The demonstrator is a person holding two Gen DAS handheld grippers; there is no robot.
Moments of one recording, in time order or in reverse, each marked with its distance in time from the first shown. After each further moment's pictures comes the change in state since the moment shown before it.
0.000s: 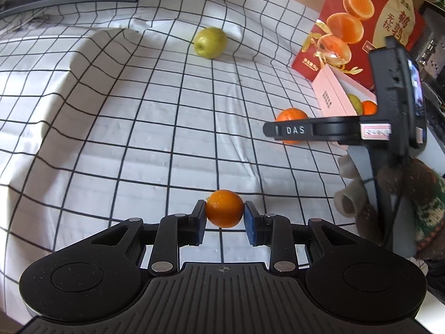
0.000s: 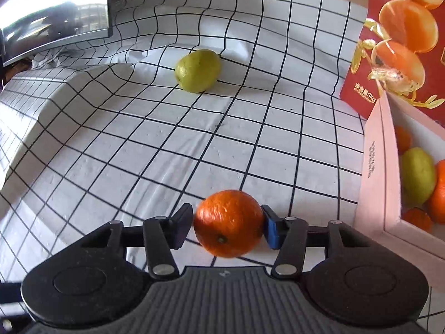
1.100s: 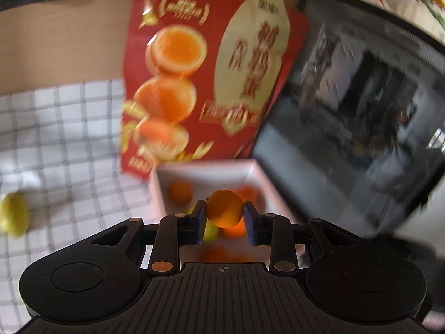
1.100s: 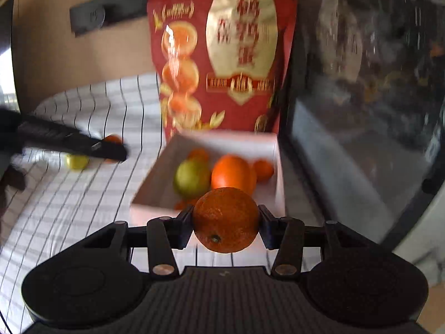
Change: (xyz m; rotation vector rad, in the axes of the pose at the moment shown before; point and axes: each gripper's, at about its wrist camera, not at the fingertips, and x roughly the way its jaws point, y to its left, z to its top) left arm 0.062 -0.225 0.192 0.340 -0.073 -0.366; right arm -0.178 -0.177 -0.049 0.303 -0.259 -0.249
